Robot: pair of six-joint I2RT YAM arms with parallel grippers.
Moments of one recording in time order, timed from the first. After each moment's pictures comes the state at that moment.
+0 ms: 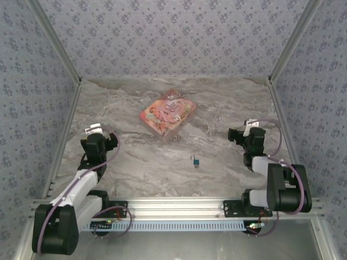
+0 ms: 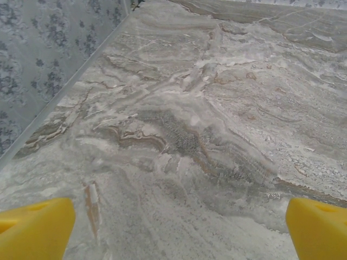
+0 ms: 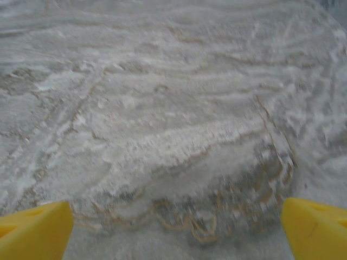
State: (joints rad) left arm -0.09 0.94 0.28 0.18 -0.34 -0.15; right arm -0.06 1.33 0.30 0.57 -0.01 0.03
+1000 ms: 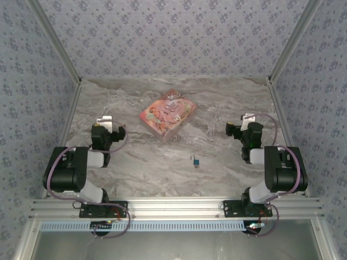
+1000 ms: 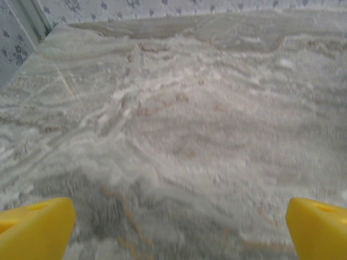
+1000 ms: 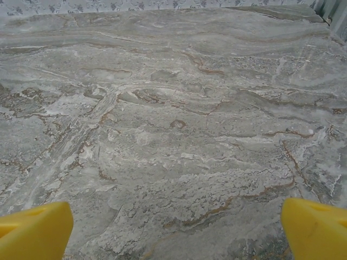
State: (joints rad) left arm -0.02 1.53 0.36 0.81 -0.06 0.02; right arm -0.05 1.52 0.38 0.72 -0.04 -0.01
